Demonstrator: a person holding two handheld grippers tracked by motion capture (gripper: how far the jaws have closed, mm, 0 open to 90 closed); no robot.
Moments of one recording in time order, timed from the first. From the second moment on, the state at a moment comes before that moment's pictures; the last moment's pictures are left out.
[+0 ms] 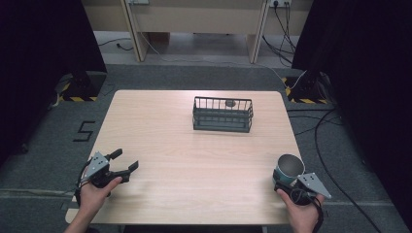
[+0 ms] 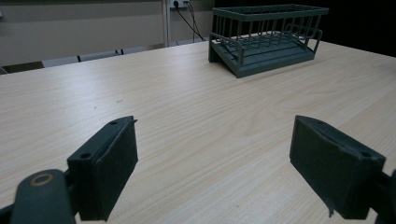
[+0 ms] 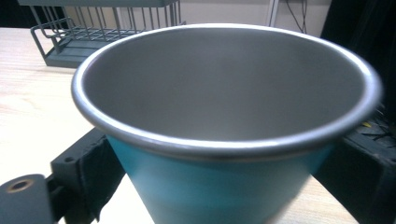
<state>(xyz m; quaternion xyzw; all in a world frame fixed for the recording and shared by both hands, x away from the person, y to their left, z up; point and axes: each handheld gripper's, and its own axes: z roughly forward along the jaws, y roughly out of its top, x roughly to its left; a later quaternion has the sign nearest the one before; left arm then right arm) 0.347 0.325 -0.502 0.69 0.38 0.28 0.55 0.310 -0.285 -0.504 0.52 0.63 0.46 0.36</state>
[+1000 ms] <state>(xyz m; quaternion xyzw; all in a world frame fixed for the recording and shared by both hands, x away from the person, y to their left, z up) 0.346 0.325 -0.502 0.69 0.39 0.28 0.55 0.341 -0.249 -0.465 0.46 0.63 0.51 0.37</state>
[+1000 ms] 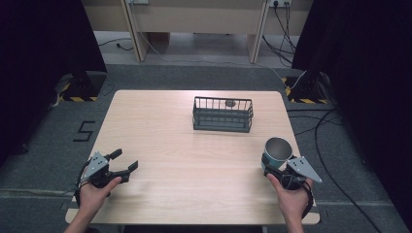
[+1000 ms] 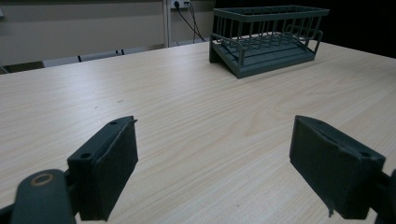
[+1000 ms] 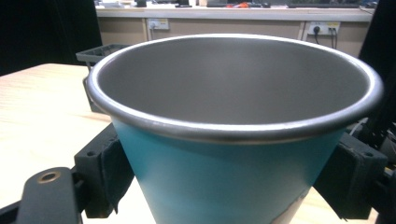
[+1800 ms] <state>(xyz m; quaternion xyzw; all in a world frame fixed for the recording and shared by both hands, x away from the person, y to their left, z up) 0.347 0.325 -0.502 0.69 0.38 0.28 0.55 0.379 -0.212 -0.445 0.43 0.64 0.53 0.35</state>
